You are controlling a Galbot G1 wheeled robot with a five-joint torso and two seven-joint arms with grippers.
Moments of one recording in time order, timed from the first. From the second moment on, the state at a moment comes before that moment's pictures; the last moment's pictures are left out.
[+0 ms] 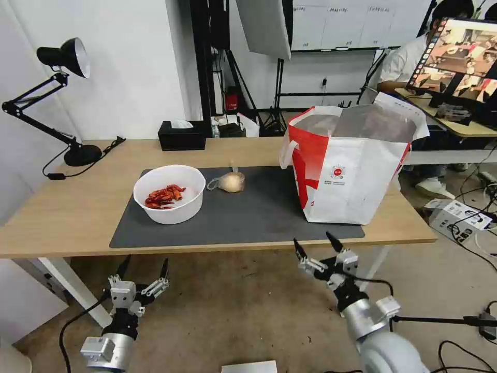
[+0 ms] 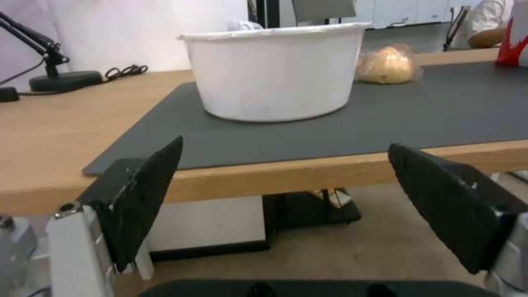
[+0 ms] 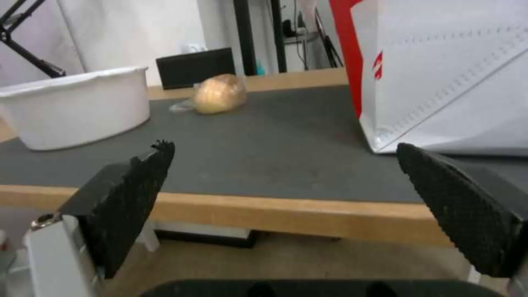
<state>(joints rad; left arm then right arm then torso) 1.77 -1.21 -0.59 -2.03 -0.24 -0.28 -0.09 -1.55 1.08 0.31 2.03 0.46 0.18 0.03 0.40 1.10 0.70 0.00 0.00</state>
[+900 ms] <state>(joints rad) 1.78 -1.21 -0.59 -2.02 -0.23 -0.29 -0.09 -1.56 1.09 0.29 2.04 0.45 0.17 0.04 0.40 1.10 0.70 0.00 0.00</state>
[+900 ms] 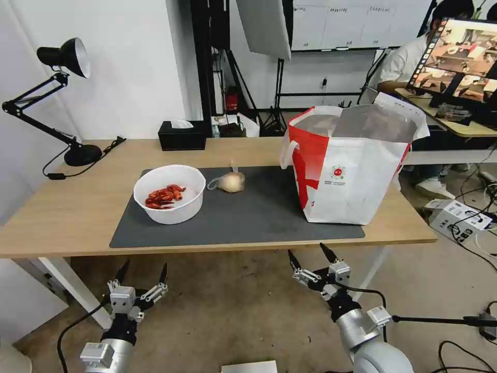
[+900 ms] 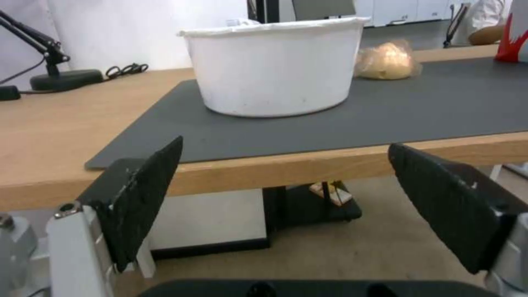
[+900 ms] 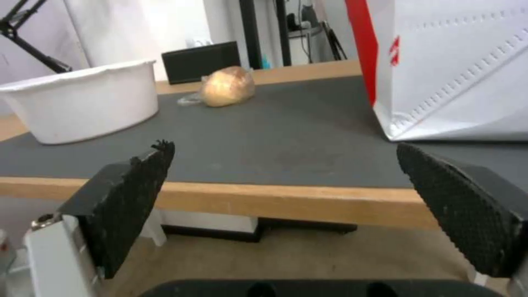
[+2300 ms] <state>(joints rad) 1.78 -1.21 -0.61 -2.02 -0.24 -0.29 -0.09 -0.37 1.33 -0.35 1.30 0.64 -0.15 0.27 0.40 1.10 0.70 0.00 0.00</state>
